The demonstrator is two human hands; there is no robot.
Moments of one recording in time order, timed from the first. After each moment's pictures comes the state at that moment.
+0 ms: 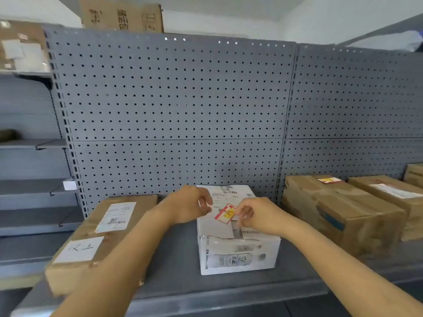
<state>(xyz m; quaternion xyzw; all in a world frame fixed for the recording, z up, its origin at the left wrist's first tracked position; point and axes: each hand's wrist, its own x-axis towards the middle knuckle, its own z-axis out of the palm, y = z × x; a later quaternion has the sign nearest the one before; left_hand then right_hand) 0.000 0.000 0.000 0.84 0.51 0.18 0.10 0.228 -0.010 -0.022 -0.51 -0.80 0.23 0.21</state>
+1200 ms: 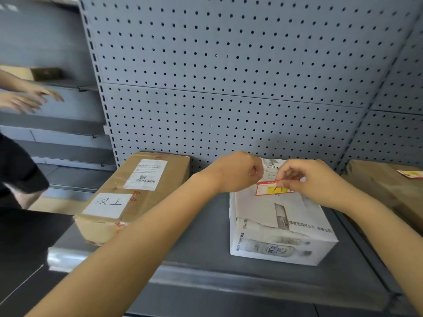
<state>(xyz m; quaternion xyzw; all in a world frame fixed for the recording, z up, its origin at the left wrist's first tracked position) 0.010 0.043 -0.010 0.83 0.51 0.20 0.09 0.218 0.046 -0.003 -0.44 -0.85 0.16 0.24</state>
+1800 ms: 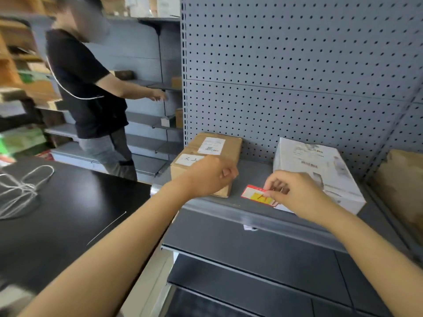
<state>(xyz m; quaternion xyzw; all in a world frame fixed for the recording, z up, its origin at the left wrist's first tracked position) -0.099 -0.169 -0.027 0.76 0.60 0.25 0.08 0.128 -0.115 -0.038 -0.37 -0.87 0.20 0.26</state>
